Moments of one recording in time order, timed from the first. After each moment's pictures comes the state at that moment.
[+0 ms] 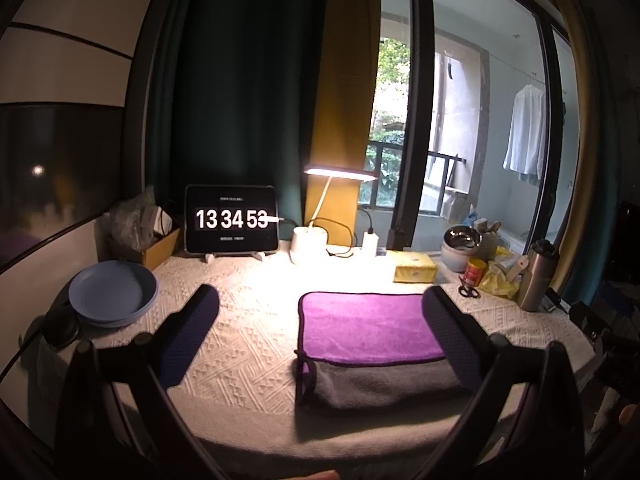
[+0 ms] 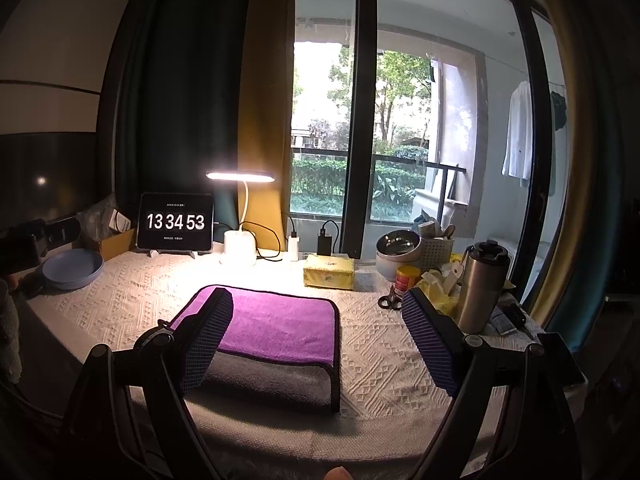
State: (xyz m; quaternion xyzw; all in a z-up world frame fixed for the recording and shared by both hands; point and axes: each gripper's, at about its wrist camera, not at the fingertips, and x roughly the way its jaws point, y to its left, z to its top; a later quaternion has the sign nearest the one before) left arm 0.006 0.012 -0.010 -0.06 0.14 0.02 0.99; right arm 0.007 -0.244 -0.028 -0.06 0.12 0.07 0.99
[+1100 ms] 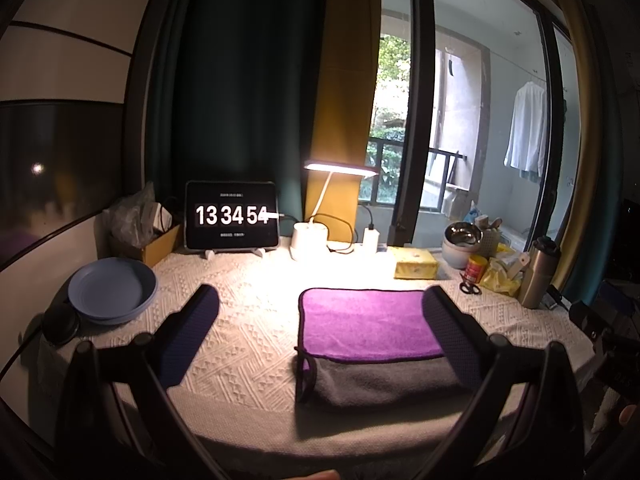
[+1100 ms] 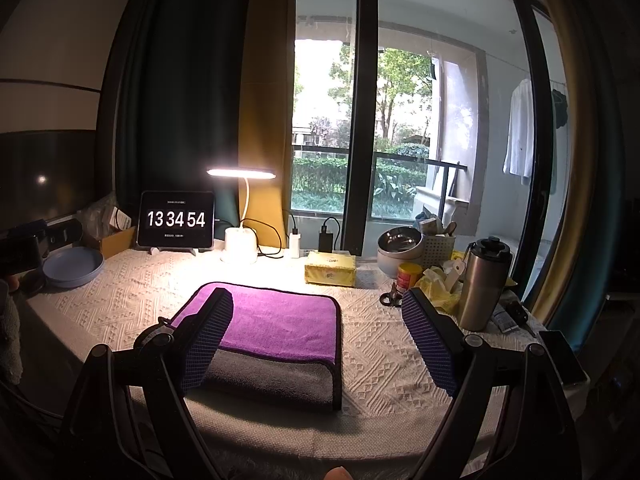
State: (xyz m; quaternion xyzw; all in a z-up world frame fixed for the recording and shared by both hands) left arm 0.007 0.013 -0.013 -0.06 0.15 0.02 0.99; right arm 0.007 -0.245 -0.028 -0.06 0.12 0.07 0.99
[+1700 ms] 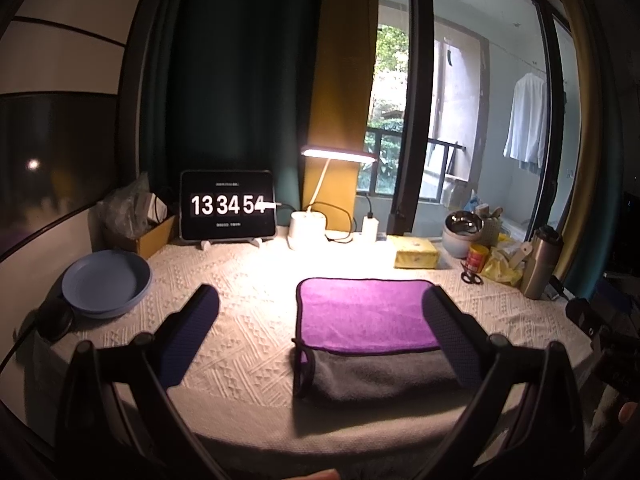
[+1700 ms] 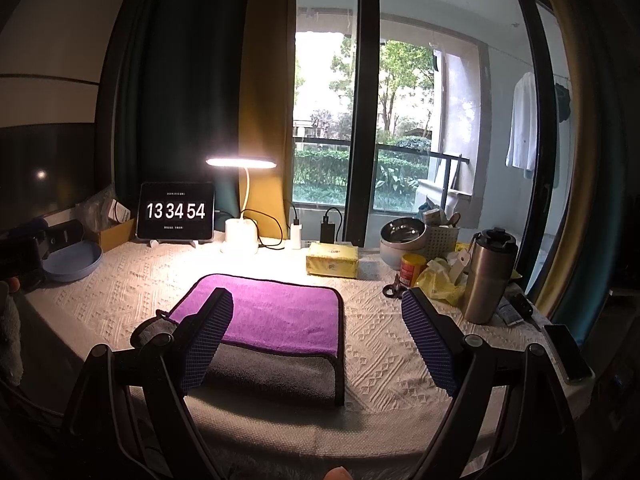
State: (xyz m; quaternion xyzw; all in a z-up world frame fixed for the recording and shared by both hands) left arm 0.019 0.008 -0.029 -0.06 0.17 0.01 0.98; right arm 0.015 -0.241 -0.039 -0.06 0.13 0.07 0.99
